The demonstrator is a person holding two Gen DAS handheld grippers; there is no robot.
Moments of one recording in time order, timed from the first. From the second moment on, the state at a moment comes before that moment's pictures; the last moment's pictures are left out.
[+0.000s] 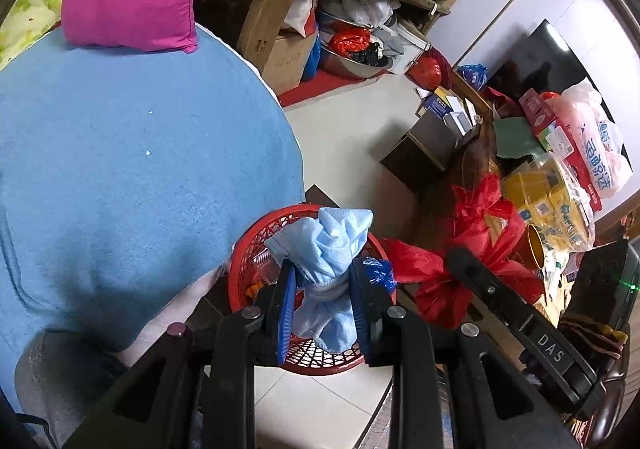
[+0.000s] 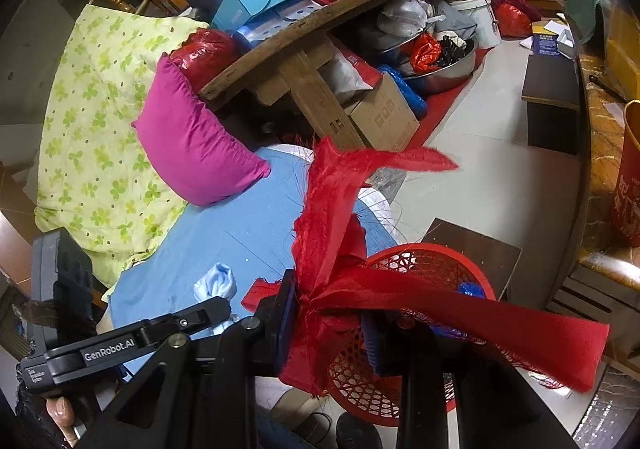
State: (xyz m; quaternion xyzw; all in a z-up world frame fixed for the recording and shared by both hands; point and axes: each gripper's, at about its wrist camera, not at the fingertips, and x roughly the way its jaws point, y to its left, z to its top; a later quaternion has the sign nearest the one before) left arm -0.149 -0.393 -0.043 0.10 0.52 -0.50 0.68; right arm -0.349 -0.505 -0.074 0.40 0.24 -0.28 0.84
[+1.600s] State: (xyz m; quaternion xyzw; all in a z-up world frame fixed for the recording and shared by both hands) left arm -0.136 -0.399 -0.073 0.11 0.55 -0.48 0.67; right arm -0.348 -0.516 -0.081 0.41 0.26 -0.31 0.82
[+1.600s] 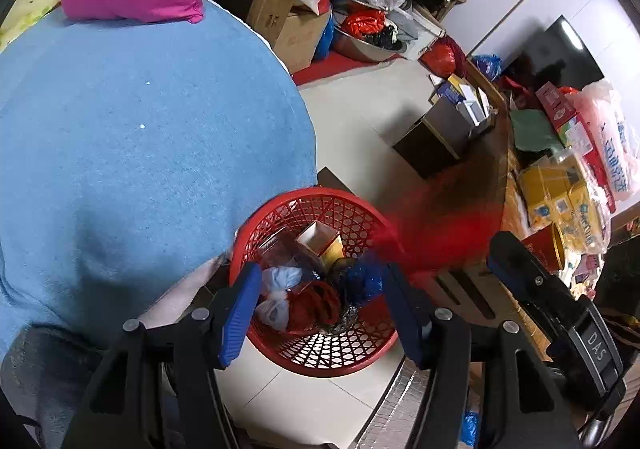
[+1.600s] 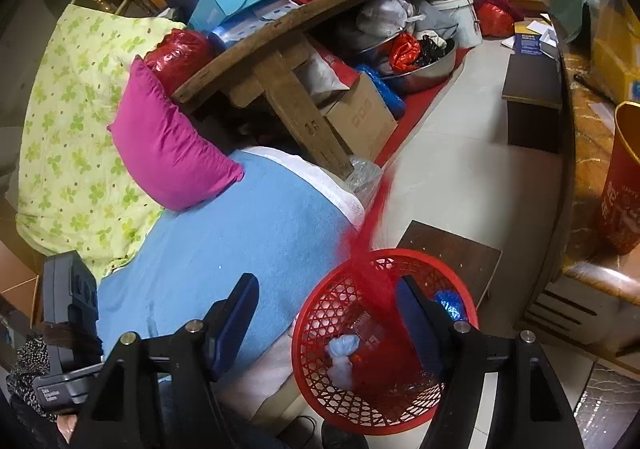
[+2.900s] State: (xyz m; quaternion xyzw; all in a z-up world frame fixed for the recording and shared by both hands) left arm -0.177 -0.290 0.020 0.14 0.37 -0.39 0.83; right arm -0.376 -0.435 -0.014 0.30 0.27 -0.33 0.85
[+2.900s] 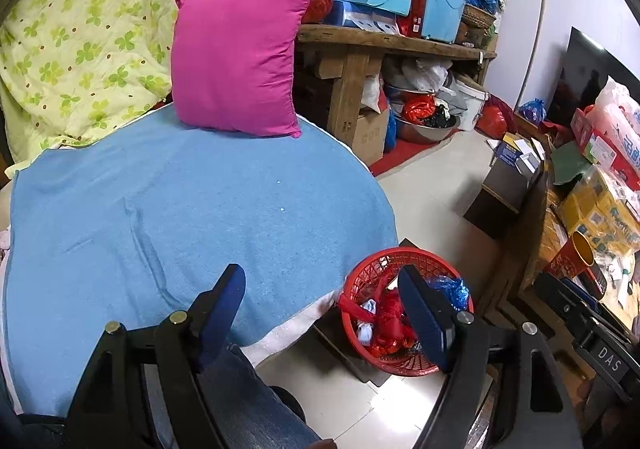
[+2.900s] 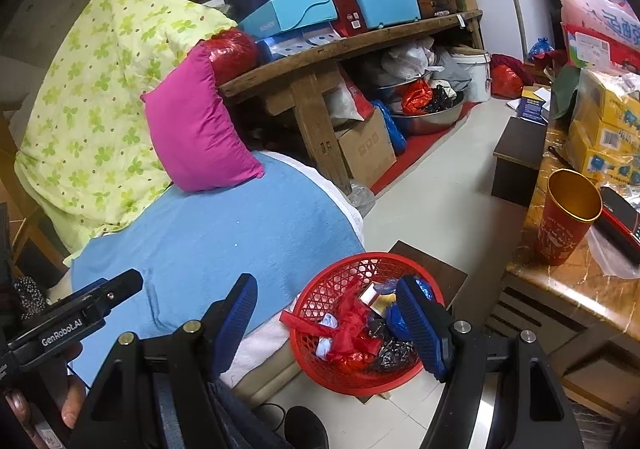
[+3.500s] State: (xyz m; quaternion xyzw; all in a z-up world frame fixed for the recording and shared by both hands) left arm -0.180 -0.295 0.018 0.16 0.37 -0.39 0.83; right arm -0.371 -0.441 -0.021 0.30 0.28 -0.33 0.85
